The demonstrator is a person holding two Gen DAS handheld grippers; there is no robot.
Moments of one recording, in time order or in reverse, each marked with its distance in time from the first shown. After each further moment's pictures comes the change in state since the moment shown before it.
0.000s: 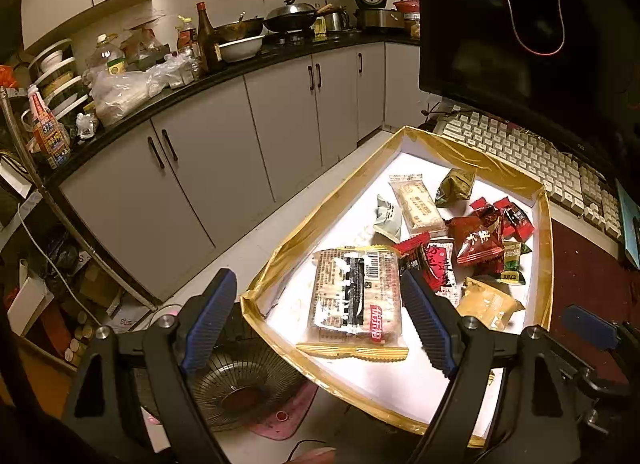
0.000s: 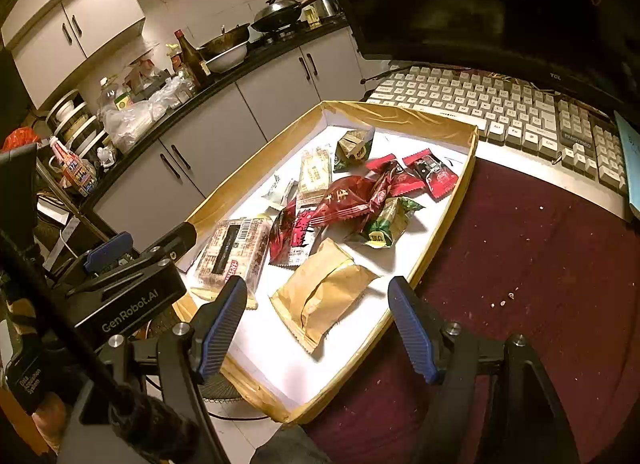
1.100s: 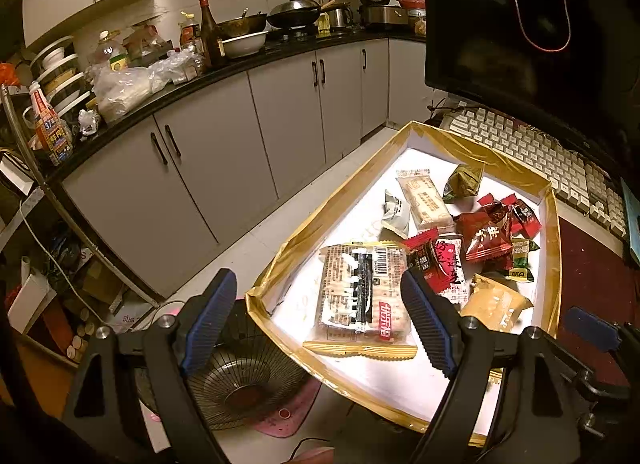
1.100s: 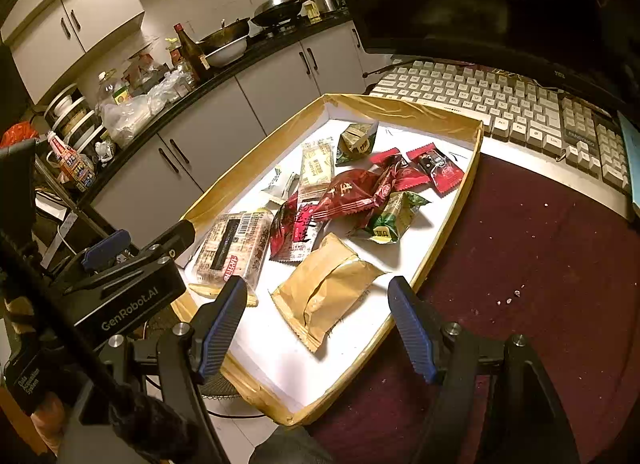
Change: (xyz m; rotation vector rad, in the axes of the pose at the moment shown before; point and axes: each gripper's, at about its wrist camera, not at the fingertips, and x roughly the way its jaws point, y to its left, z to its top) left arm 0.005 0.005 -0.002 0.001 0.012 0.010; right arm 0.006 0.004 -0.002 -0.004 0.018 -0.009
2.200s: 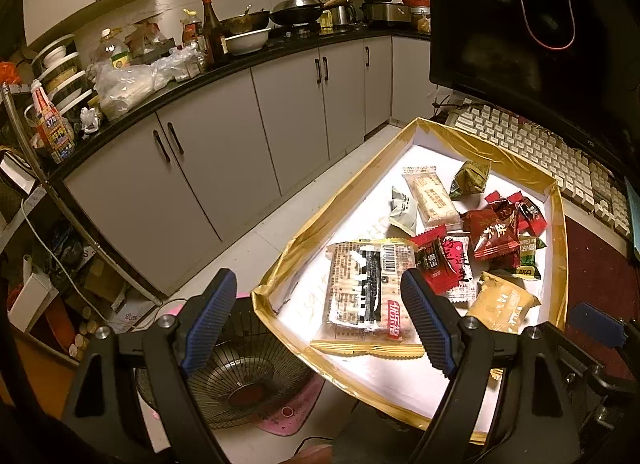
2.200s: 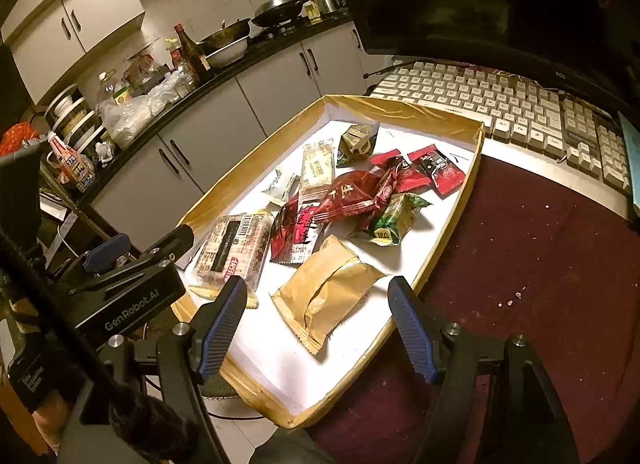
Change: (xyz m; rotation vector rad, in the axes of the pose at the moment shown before) left arm 0.005 0.003 0.000 0.001 0.010 0.007; right arm -0.001 0.000 0.002 0.003 -0.005 0.002
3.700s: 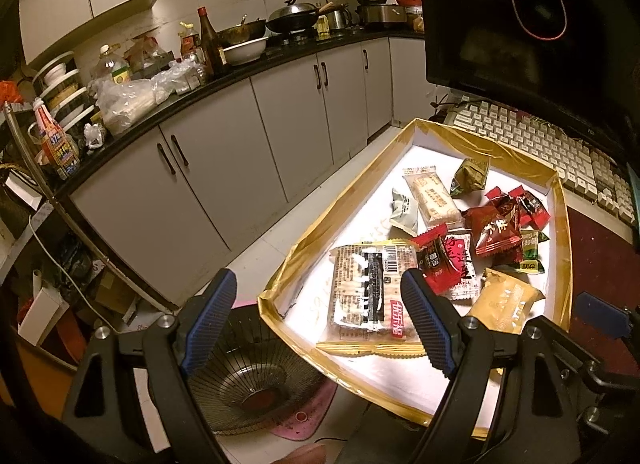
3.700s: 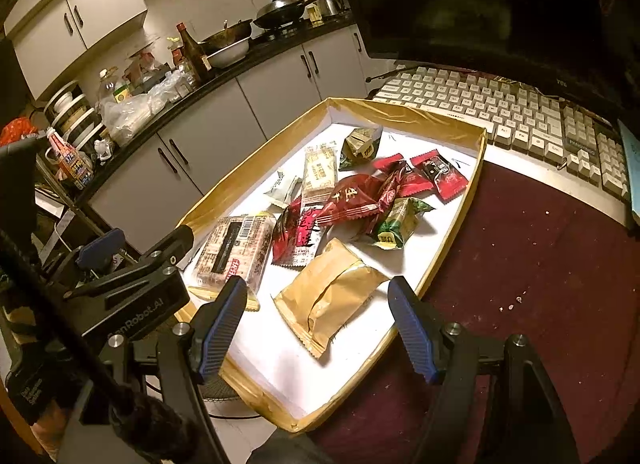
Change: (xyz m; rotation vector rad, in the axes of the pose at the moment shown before) left arm -0.007 -0.006 -0.001 0.049 -0.024 0.036; right arm 0.001 0.008 0.000 -0.020 -0.011 -0.021
